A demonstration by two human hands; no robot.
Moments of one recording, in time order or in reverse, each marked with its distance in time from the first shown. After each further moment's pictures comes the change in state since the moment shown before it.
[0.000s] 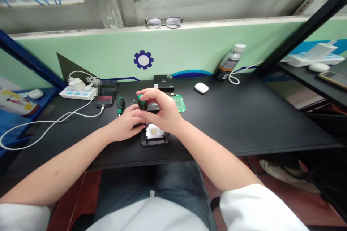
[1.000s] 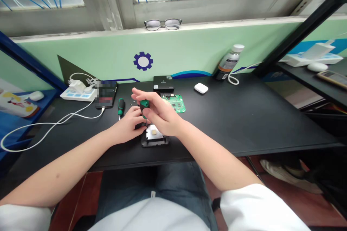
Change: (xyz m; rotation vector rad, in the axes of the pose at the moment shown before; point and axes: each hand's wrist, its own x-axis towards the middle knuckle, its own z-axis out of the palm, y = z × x) left_hand 0.003 0.006 0.007 -0.117 0.021 -0.102; right_hand -0.002 -0.001 -0.003 0.106 -0.190 0.038
